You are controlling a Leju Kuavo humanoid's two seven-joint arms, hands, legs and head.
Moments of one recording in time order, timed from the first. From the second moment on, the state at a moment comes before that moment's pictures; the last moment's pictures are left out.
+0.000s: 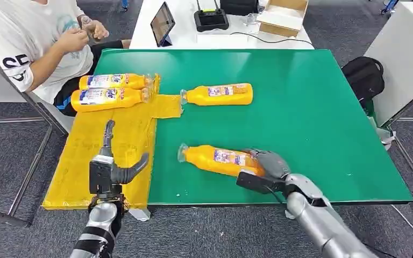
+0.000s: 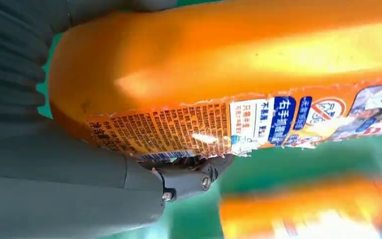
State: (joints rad) left arm -0.22 -0.22 -0.10 -1.12 -0.24 0.28 -0.65; right arm -0.31 -0.20 0.44 -1.09 0.57 -0.19 -0.21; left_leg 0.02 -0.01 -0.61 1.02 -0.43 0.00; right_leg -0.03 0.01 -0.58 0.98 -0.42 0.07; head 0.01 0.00
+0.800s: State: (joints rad) left arm -0.19 -0.25 -0.23 -1.23 0.13 -0.18 -0.52; right arm -0.08 0.12 0.12 -1.40 0.38 -0.45 -0.62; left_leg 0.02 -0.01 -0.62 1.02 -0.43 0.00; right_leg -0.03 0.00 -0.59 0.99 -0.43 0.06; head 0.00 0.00
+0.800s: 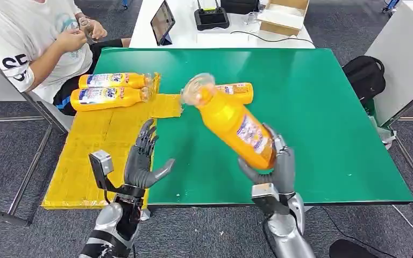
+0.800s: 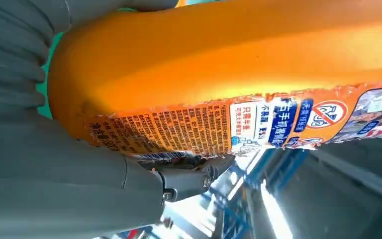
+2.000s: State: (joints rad) left arm -0.17 -0.25 -0.33 -1.27 0.29 -0.42 -0.47; right arm -0.14 0.19 0.38 -1.10 0.57 -0.43 -0.57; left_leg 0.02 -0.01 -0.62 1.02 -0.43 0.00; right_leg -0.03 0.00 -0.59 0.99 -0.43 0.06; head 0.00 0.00
